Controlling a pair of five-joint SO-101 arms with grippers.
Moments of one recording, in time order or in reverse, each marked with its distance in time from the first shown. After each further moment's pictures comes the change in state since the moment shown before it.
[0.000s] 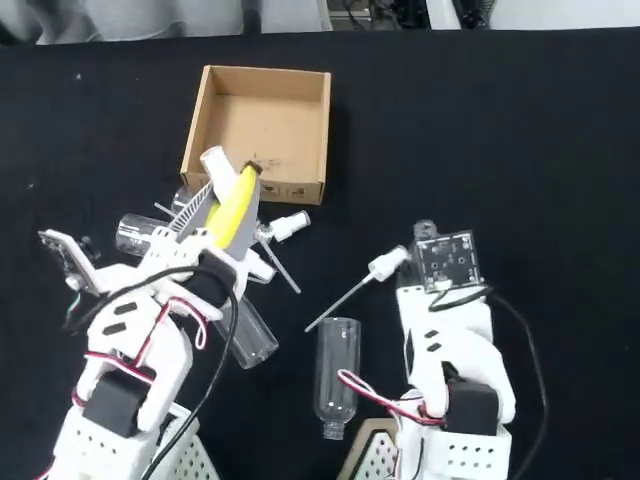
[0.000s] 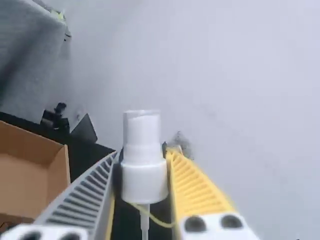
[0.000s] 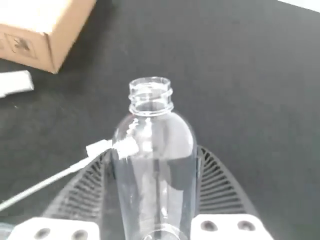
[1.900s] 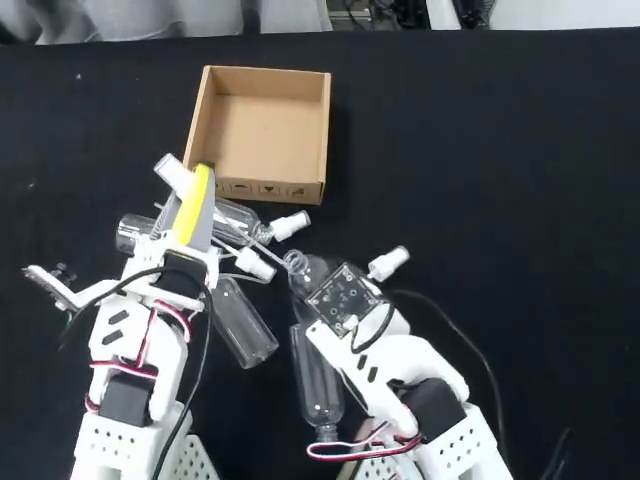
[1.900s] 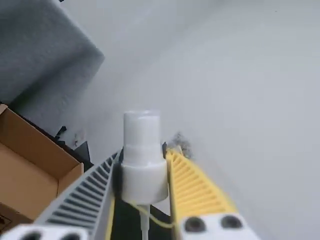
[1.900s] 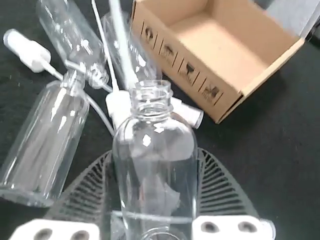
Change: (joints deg) left arm -10.4 -10.4 17.7 -11.6 13.4; right arm -36.0 0.0 6.2 -8.7 -0.1
